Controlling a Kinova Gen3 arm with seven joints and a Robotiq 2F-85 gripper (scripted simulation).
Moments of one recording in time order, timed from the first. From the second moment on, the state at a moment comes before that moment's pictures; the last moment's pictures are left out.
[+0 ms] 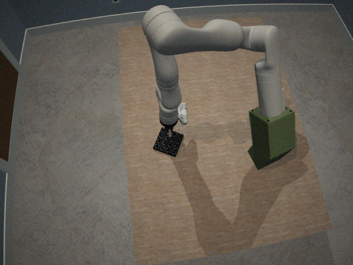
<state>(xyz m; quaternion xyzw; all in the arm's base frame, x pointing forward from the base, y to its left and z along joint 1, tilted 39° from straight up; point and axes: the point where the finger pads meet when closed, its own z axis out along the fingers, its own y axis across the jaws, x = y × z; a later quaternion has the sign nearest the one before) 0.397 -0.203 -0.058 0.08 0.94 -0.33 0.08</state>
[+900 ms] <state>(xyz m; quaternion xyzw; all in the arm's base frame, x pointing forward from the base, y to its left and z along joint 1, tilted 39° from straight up) 0.397 -0.203 -0.058 0.27 0.90 -0.30 0.14</state>
